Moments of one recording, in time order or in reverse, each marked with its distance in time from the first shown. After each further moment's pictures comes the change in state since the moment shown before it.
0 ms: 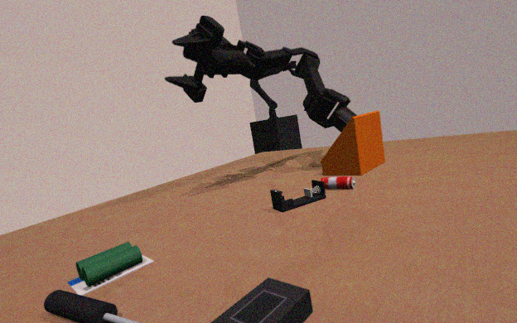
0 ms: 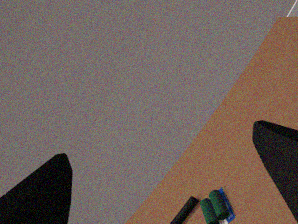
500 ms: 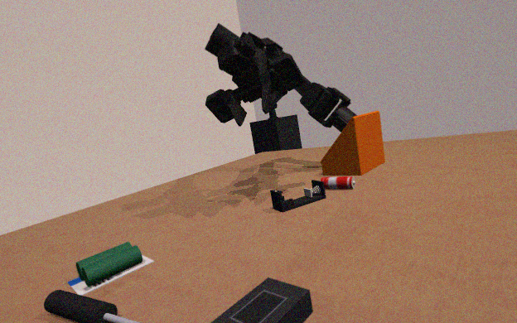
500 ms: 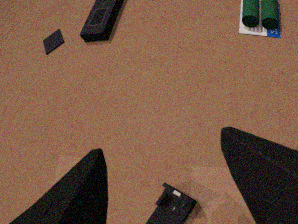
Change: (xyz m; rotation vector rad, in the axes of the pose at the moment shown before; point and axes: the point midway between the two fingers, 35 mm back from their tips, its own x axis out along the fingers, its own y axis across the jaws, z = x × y) arm 0.001 0.043 -0.222 -0.648 0.879 0.179
